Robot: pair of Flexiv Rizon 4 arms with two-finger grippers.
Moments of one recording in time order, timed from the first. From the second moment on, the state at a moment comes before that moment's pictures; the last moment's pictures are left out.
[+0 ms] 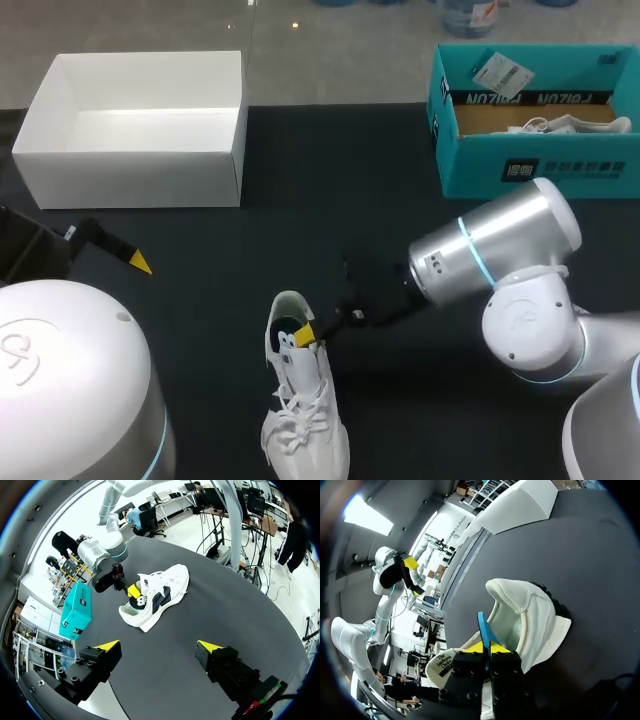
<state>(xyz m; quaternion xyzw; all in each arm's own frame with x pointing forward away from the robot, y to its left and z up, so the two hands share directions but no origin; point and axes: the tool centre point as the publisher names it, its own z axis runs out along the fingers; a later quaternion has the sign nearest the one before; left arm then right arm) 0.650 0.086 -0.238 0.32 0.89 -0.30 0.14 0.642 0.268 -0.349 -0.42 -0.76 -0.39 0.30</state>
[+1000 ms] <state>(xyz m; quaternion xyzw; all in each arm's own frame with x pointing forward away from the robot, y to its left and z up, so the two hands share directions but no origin) 0.650 0.086 -0.238 0.32 0.89 -0.30 0.14 0.684 0.254 -0.293 -0.42 -0.78 -0.41 0.22</state>
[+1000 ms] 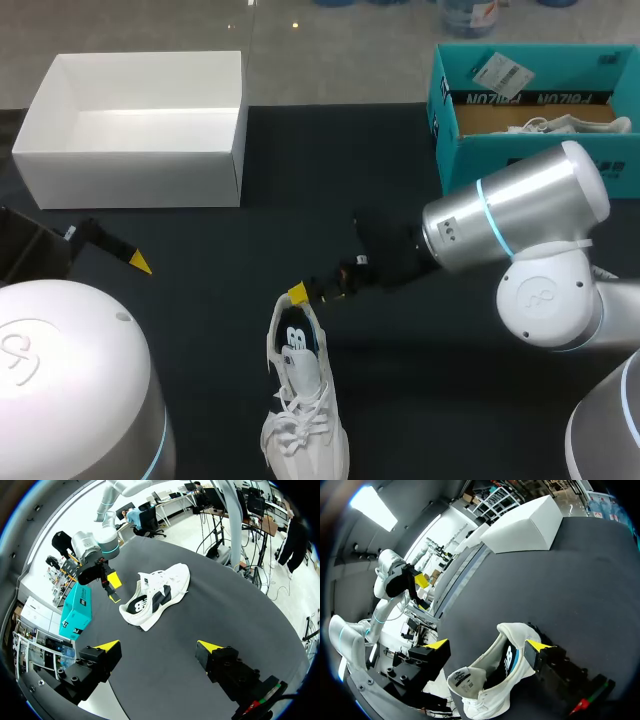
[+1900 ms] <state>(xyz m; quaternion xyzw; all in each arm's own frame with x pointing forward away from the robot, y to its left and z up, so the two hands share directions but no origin) 0.650 0.086 -0.238 0.32 0.89 -0.30 0.14 0.671 0.232 -0.270 -0.59 -0.74 -0.20 0.24</state>
